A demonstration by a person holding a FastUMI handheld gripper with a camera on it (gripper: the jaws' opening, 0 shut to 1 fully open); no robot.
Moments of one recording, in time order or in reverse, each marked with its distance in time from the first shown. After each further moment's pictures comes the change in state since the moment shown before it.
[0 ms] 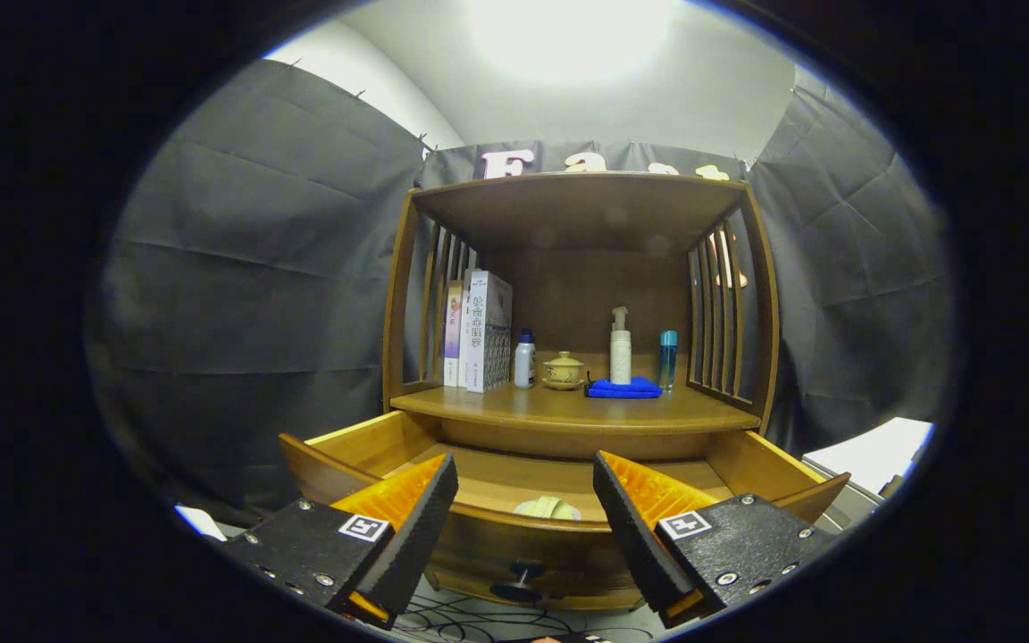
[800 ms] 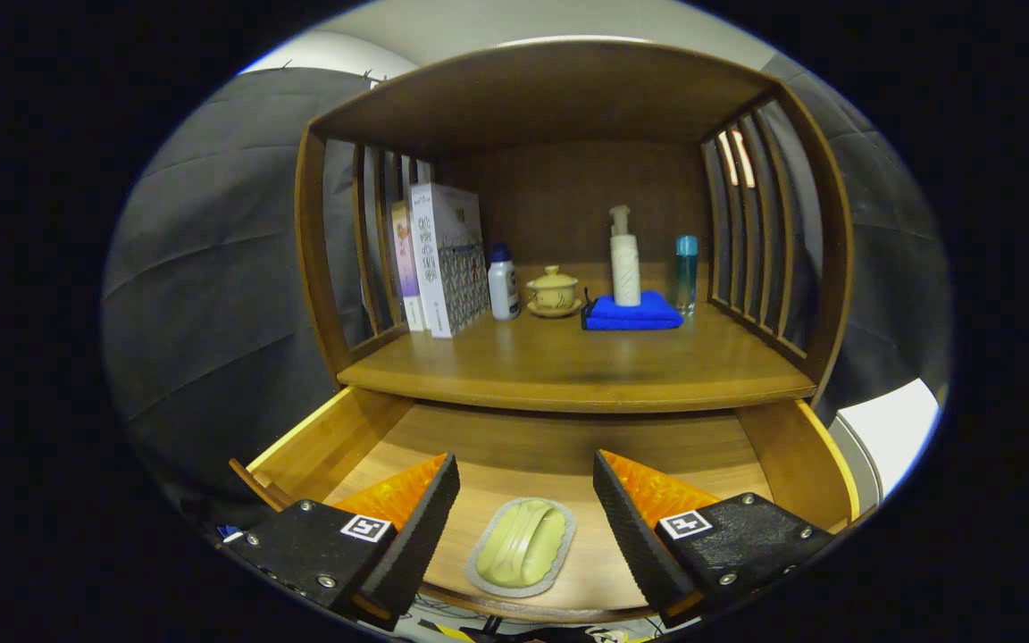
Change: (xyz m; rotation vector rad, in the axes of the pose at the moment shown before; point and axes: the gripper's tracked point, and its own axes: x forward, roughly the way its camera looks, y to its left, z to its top) arm 0.103 -0.031 -0.037 0.099 0.416 0.024
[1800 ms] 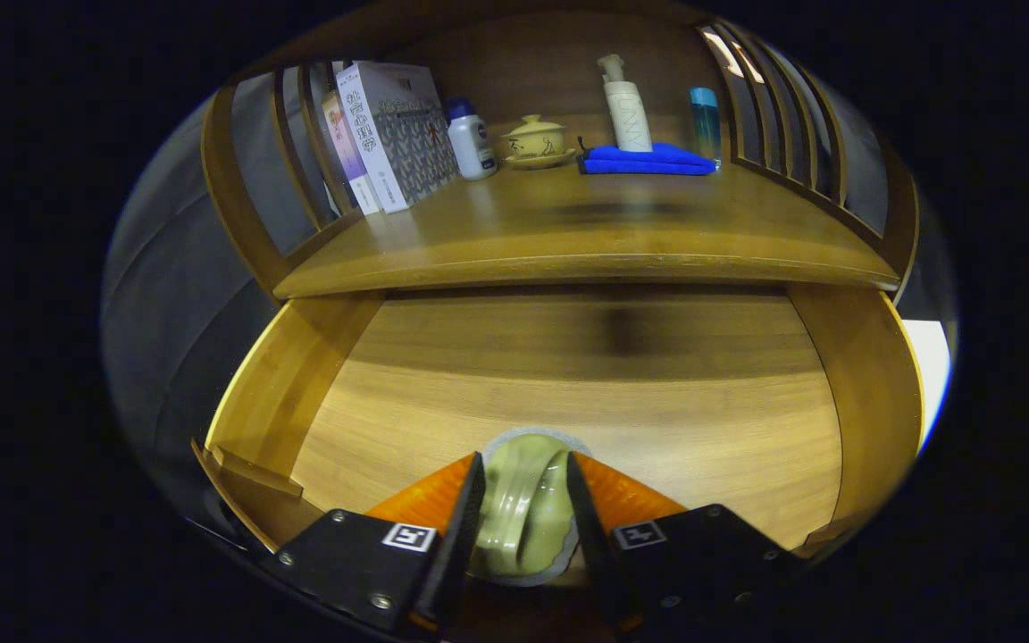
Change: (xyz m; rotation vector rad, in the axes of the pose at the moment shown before) arm 0.045 -0.006 -0.082 0.121 0.418 0.030
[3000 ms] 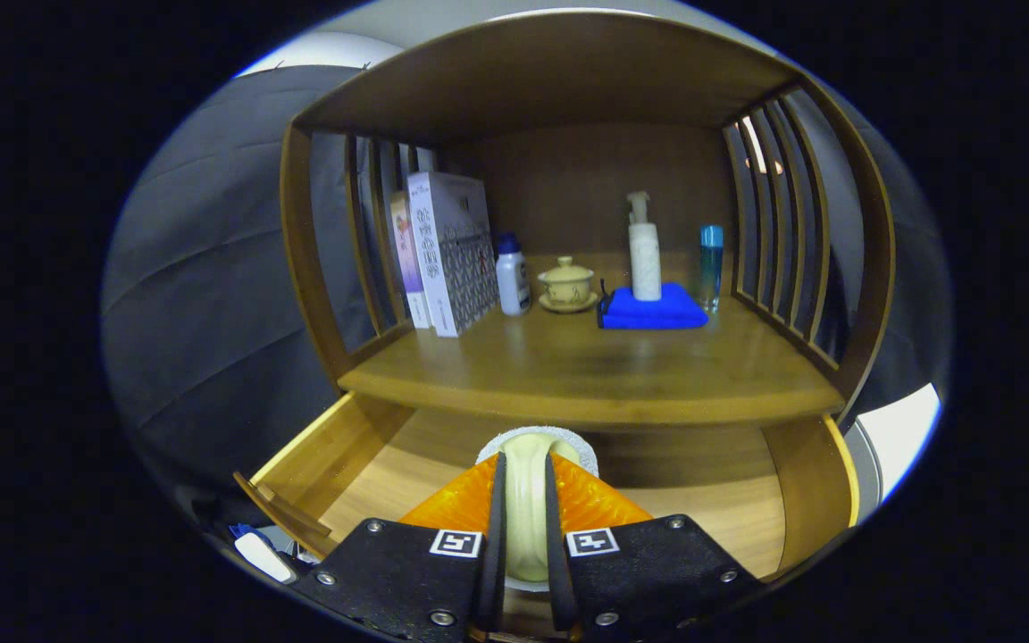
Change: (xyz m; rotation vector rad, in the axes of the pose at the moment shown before) arm -0.082 0.024 0.092 -0.127 -0.429 0.030
